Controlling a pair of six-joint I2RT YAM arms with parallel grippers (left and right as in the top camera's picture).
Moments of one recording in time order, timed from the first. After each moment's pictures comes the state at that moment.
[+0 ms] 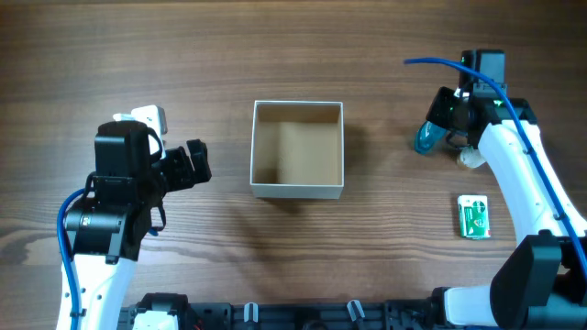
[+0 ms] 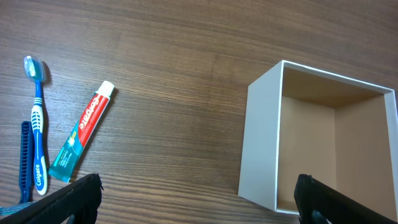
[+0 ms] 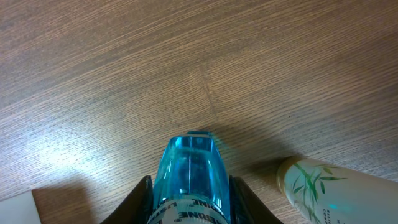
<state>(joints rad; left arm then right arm) -0.08 0.98 0.98 -0.85 0.03 -0.28 -0.03 1.59 1.18 -0.66 0.12 0.35</state>
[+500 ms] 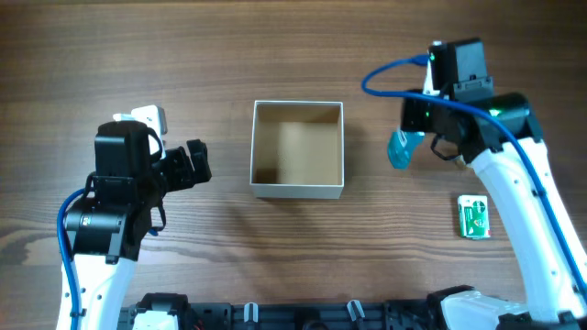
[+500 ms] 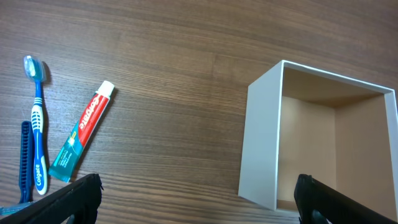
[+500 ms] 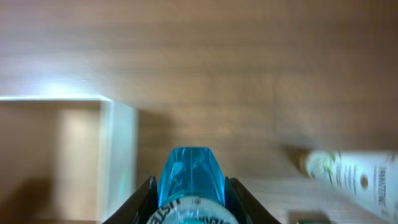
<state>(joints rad) -0.08 0.98 0.98 -0.85 0.03 -0.28 0.24 1.43 1.45 -1.03 0.12 0.22</state>
